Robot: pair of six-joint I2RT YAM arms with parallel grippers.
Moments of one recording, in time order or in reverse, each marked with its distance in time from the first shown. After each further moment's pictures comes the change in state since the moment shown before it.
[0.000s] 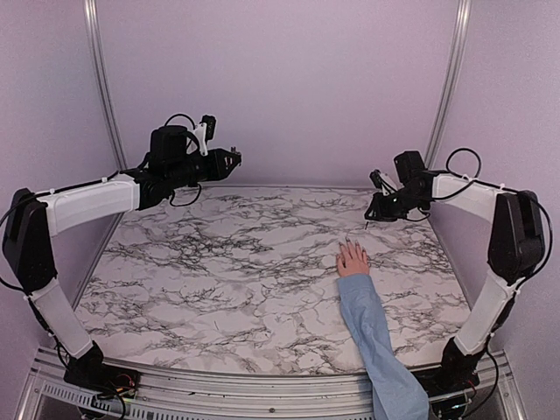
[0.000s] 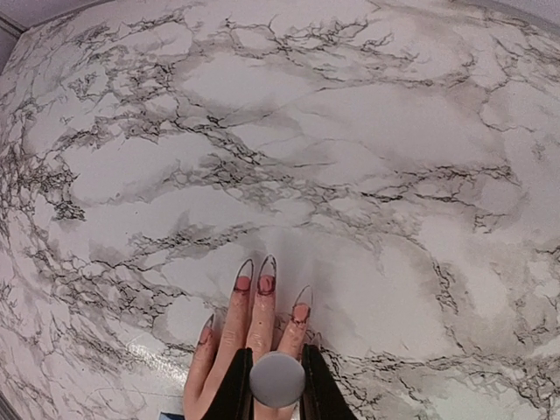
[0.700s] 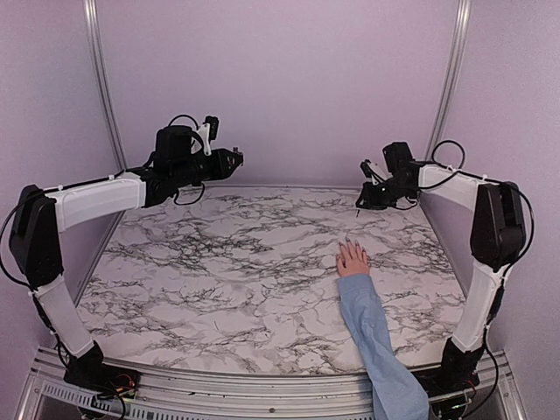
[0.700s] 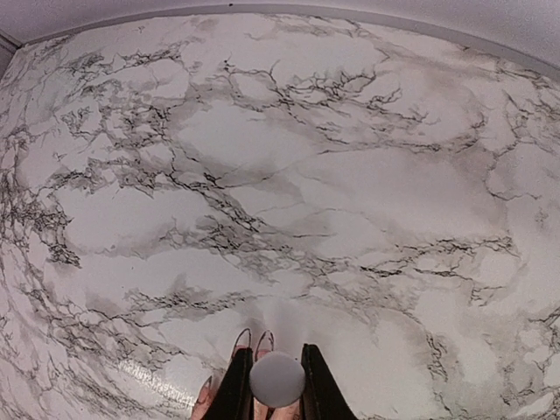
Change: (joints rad) left arm 0.004 0.052 0.042 -0.002 -0.010 -0.005; right arm 0.015 0.166 0.206 0.001 0.025 -0.005
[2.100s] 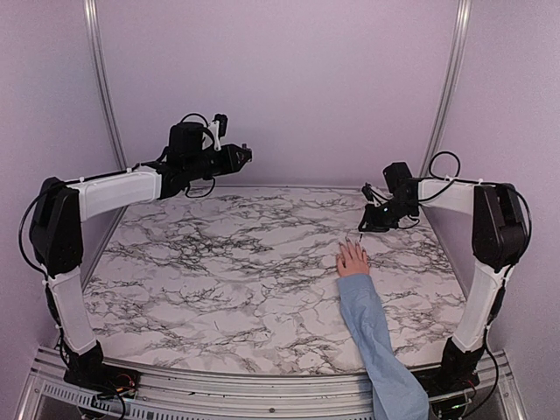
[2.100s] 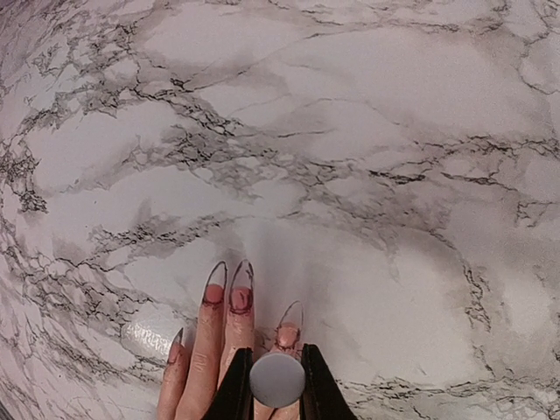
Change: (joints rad) left arm 0.013 0.154 0.160 -0.001 0.041 -0.044; right arm -0.016 -0.012 -0.171 0.005 -0.035 0.012
